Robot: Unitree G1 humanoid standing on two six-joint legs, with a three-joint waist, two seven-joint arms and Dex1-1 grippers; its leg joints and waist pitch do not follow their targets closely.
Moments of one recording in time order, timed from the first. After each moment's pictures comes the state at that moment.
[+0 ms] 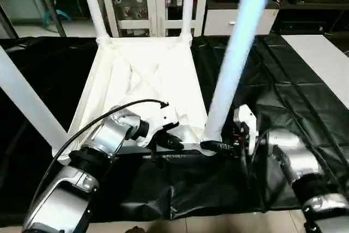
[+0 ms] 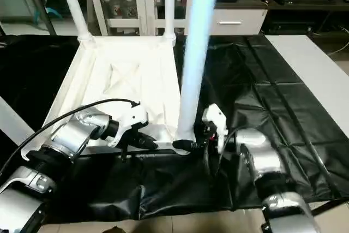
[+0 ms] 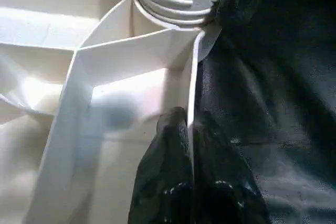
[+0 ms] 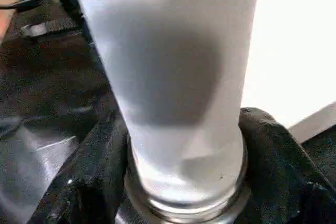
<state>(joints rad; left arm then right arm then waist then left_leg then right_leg) -0.67 0.28 -0.35 0.63 0.10 0.26 -1.23 -0.48 -0.31 0.09 0.75 0.20 -0.09 1.16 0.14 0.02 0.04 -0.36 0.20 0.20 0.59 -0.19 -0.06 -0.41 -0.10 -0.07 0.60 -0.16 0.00</state>
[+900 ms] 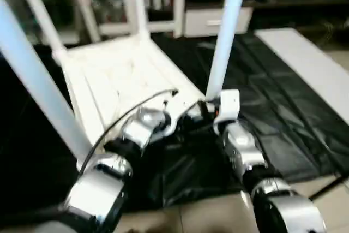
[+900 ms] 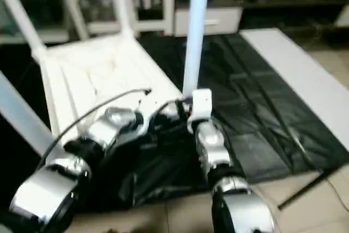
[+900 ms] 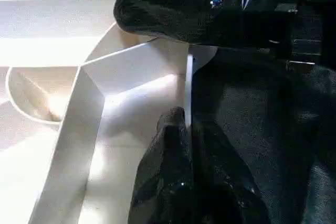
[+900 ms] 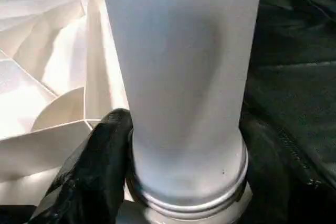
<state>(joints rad) -0.84 0.05 -0.24 0.99 0.15 0.15 -0.67 -0.68 0.00 -0.07 1.11 0.09 -0.31 0.18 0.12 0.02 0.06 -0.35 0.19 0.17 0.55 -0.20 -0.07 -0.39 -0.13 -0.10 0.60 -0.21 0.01</state>
